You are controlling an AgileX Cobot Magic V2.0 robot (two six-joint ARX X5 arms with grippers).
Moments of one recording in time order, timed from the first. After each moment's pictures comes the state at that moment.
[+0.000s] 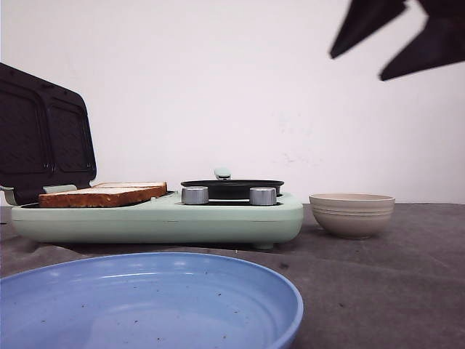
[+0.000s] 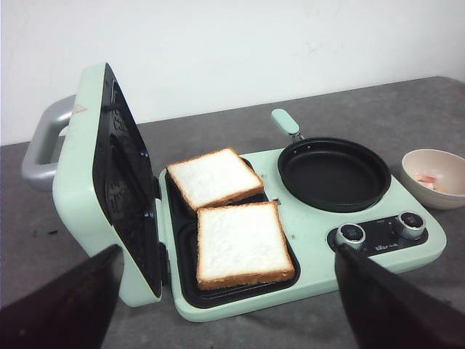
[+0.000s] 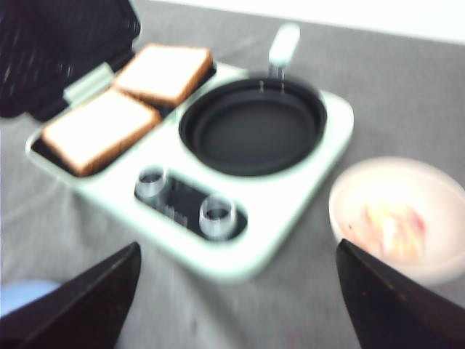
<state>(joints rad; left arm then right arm) -0.15 0.53 0.87 -0.61 0.15 0.07 0.40 0.90 0.70 -0.23 -0.21 0.11</state>
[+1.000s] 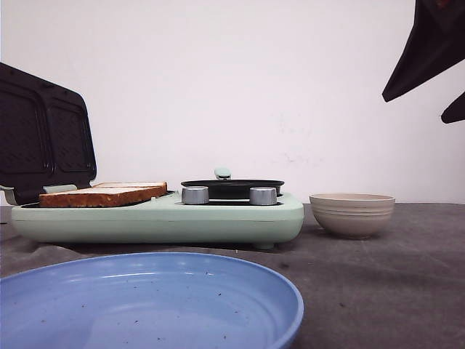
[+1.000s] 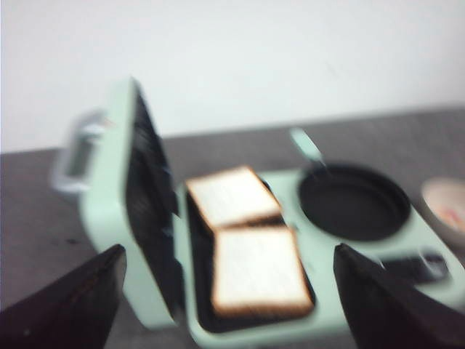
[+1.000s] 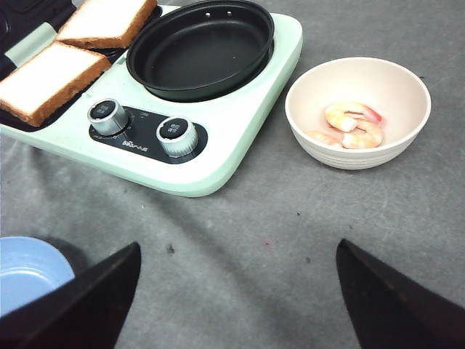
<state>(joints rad) -0.15 0.53 0.87 -0.50 0.03 -0.03 0.40 0.71 0.52 -0.29 -0.13 0.22</state>
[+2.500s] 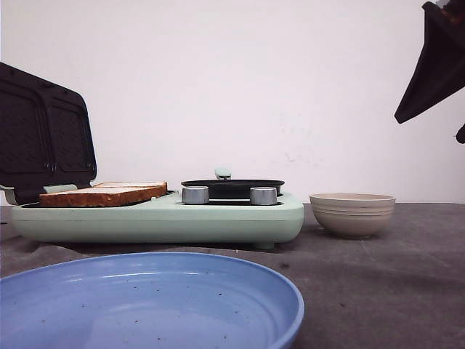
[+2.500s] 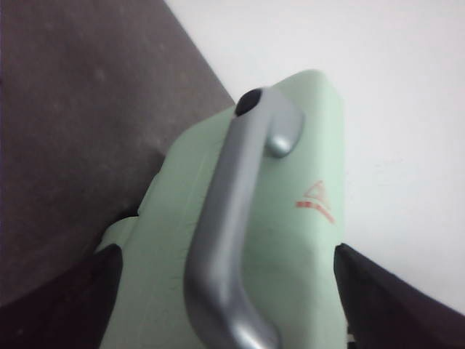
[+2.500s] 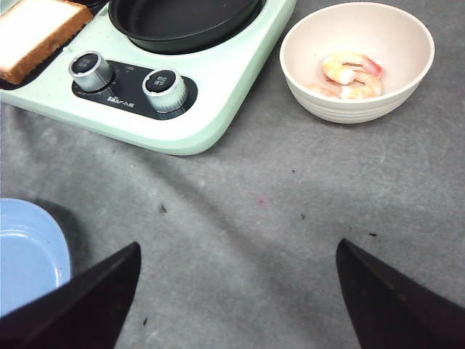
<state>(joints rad) 0.42 1.47 1.14 -0.15 0.77 -0.78 0.40 0.71 0.52 -0.38 -0.13 0.22</state>
